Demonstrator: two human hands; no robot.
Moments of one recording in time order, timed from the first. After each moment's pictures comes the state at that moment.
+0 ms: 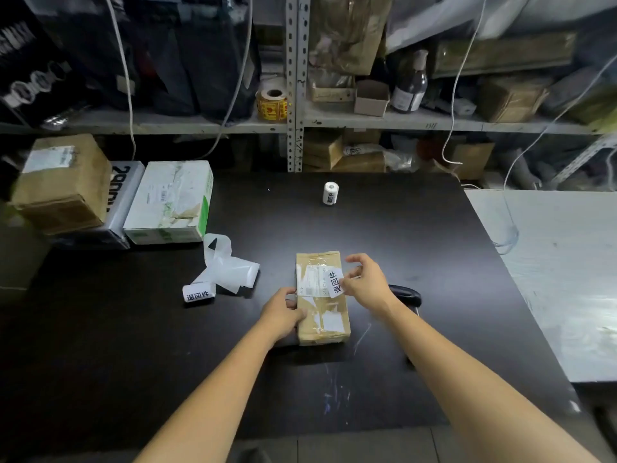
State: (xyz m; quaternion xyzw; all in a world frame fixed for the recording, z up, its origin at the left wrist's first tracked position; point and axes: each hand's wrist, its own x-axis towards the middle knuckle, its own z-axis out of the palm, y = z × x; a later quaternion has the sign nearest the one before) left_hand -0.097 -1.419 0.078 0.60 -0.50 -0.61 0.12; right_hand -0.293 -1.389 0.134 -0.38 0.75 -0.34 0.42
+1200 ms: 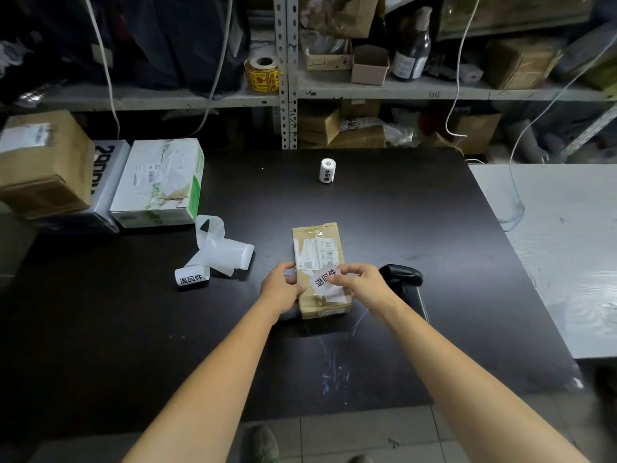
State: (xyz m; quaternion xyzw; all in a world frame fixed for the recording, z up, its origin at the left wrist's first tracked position) left_hand -0.113 -1.428 0.064 0.61 -0.50 -0.59 0.15; right_hand -0.295 -1.361 0.096 -0.31 0.65 -0.40 0.57
